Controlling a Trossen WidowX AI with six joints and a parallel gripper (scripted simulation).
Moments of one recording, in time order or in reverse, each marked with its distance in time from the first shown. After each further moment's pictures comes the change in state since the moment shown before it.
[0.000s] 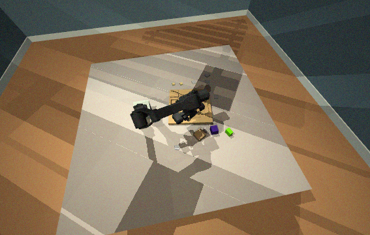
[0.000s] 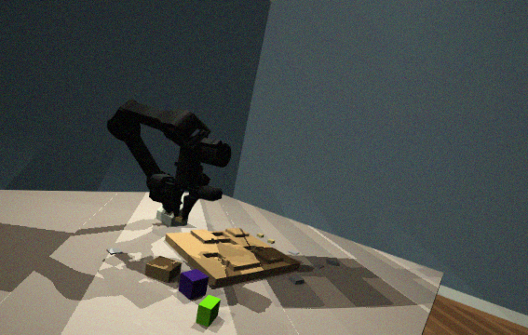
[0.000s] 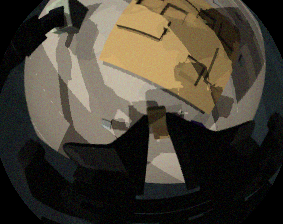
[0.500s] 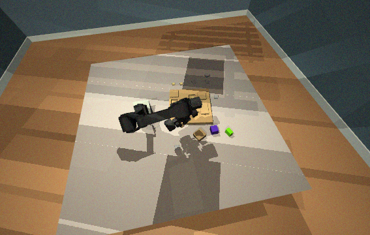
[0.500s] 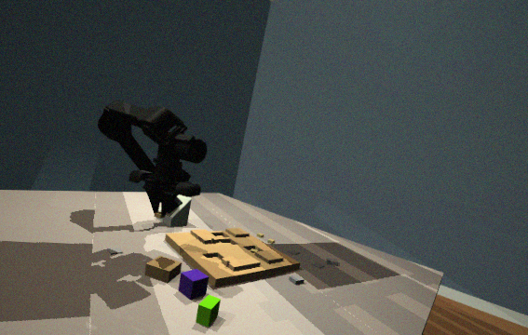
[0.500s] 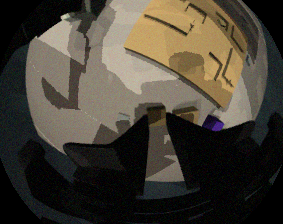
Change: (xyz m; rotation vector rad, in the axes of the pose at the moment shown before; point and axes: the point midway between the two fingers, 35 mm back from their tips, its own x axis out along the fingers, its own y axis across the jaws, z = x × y) arm 0.002 0.056 -0.011 -0.001 0.004 0.004
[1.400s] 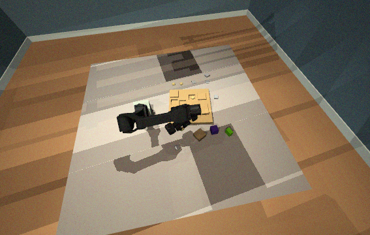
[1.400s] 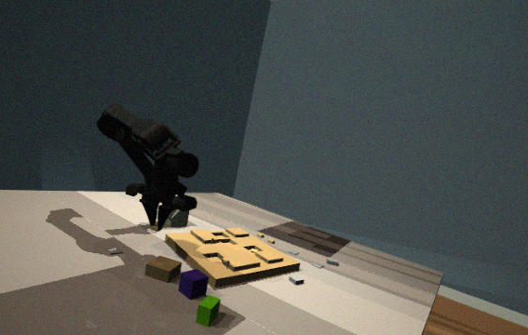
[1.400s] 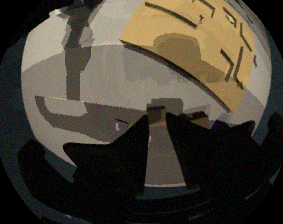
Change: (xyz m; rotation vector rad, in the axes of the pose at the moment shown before) arm 0.036 0.003 -0.002 0.002 0.000 -0.002
